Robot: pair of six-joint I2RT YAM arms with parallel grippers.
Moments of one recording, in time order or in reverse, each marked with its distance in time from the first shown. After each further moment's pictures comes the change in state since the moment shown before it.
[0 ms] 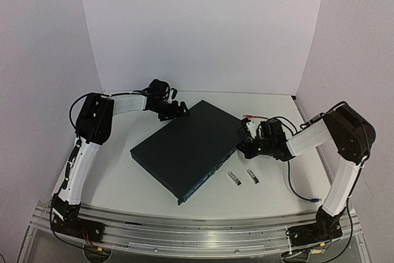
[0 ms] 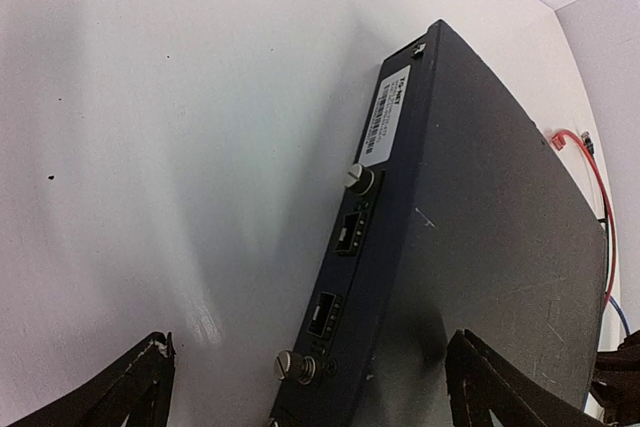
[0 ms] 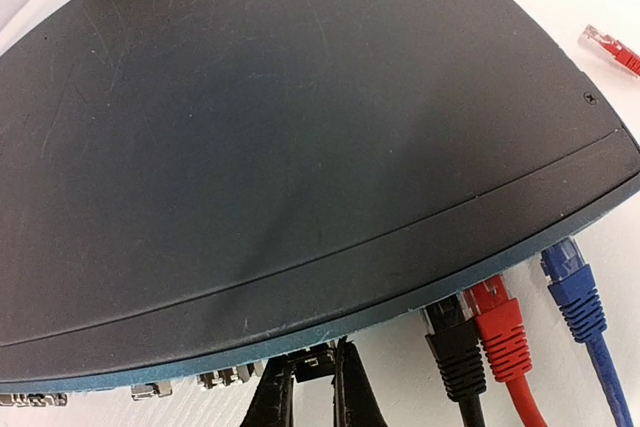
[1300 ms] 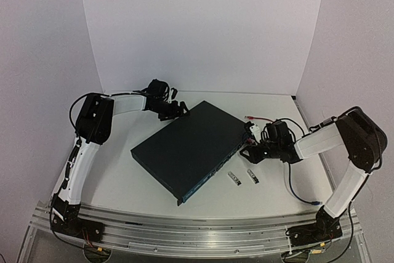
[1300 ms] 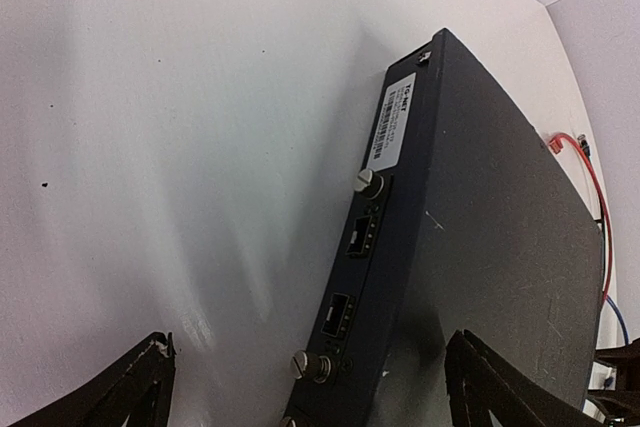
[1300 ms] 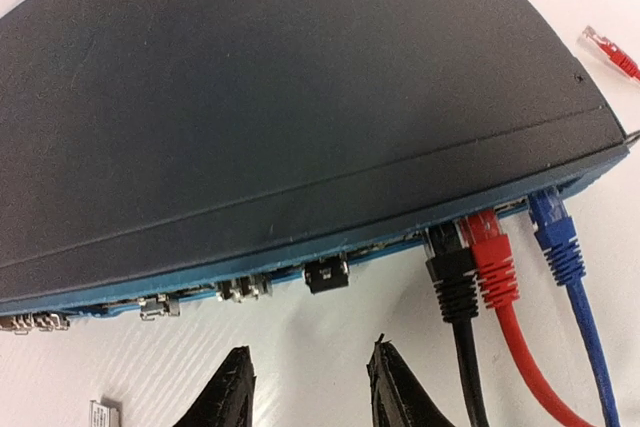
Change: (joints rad) left arm 0.005 0.003 -0.002 0.016 0.029 0.013; right arm 0.002 -0.127 -0.076 -0.087 -0.011 -0.105
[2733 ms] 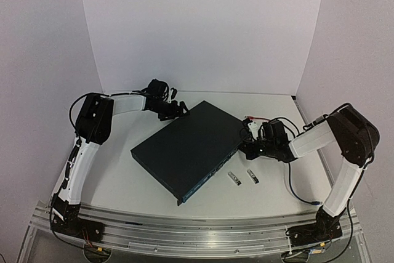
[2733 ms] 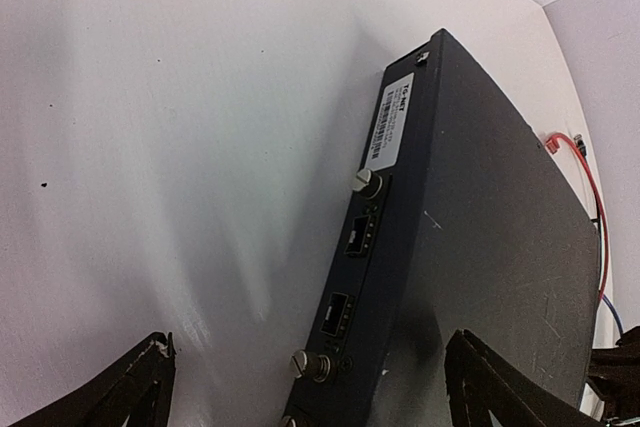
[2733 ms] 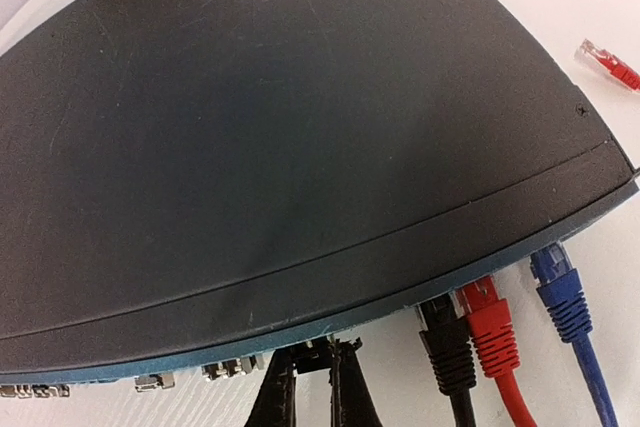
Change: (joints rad) left arm 0.004 0.001 0.000 0.001 0.013 -0.004; right arm 0.002 0.082 0.035 0.096 0.029 0.097
